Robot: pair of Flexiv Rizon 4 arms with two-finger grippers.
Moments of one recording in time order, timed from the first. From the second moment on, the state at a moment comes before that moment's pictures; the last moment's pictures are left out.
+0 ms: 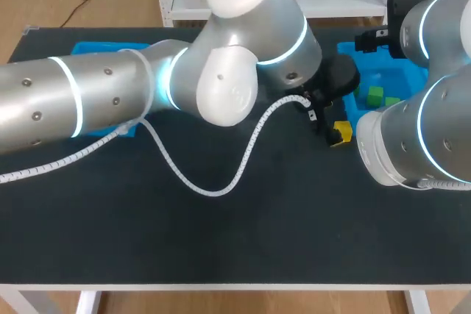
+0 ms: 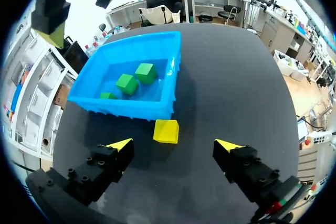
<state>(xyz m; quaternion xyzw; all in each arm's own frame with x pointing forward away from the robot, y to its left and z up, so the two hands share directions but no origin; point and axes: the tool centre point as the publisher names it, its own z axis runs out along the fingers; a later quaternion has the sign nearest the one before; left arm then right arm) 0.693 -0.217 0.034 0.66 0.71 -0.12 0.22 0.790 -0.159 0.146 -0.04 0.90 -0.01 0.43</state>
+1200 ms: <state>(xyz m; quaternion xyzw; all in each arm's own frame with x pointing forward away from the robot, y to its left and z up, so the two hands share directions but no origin) 0.720 -0.249 -0.005 0.66 0.73 -0.08 0.19 0.790 -0.159 0.146 -0.04 0.90 -0.01 0.43</state>
